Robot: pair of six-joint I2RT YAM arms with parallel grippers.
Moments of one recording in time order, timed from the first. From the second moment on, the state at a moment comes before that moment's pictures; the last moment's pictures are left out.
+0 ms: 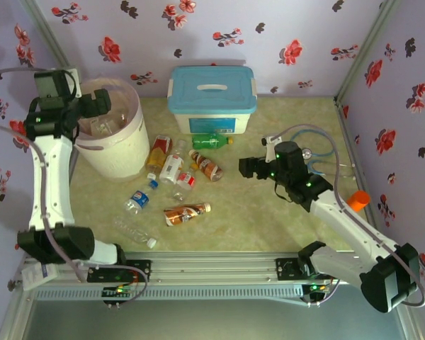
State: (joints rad) left arm 0.09 1.39 1.71 -0.86 -0.01 -0.08; right arm 0.52 1.05 0.82 -0.32 -0.05 0.30
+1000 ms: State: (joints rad) left arm -0.17 1.20 1.25 -0.45 0.38 -0.23; right arm 0.68 1.85 1.22 -0.42 -0.12 0.33
